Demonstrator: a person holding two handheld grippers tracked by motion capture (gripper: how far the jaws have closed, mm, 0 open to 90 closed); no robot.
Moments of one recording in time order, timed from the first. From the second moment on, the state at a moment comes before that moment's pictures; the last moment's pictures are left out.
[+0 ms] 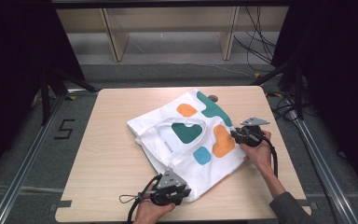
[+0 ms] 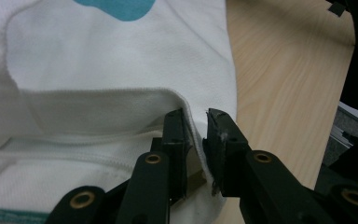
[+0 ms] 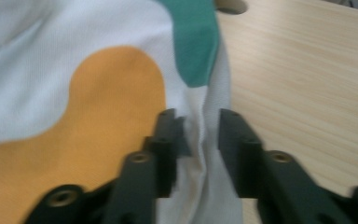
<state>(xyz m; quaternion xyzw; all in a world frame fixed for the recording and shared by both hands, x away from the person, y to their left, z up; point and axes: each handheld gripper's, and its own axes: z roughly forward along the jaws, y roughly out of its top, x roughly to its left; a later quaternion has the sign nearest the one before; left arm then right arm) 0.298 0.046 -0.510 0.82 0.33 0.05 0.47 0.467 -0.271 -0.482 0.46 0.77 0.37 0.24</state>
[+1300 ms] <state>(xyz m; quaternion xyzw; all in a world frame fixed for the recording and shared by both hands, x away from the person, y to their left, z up) 0.323 0.220 -0.498 0.76 0.49 0.19 0.37 0.324 -0.132 -0.473 0.26 0.88 0.39 0.08</state>
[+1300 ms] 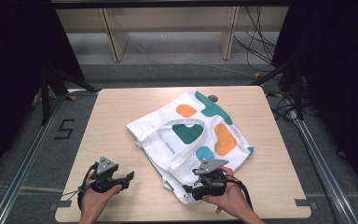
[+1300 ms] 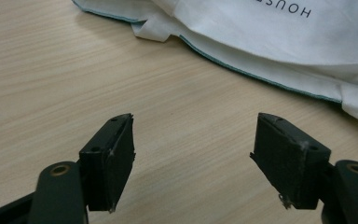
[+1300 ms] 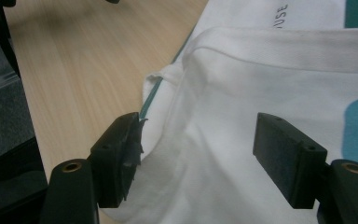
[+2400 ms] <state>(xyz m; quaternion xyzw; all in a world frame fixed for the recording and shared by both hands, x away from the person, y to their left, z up) 0.322 0.229 -0.500 0.74 0.51 0.20 0.38 0.311 -0.206 -0.487 0.26 0.90 0.32 0.16</state>
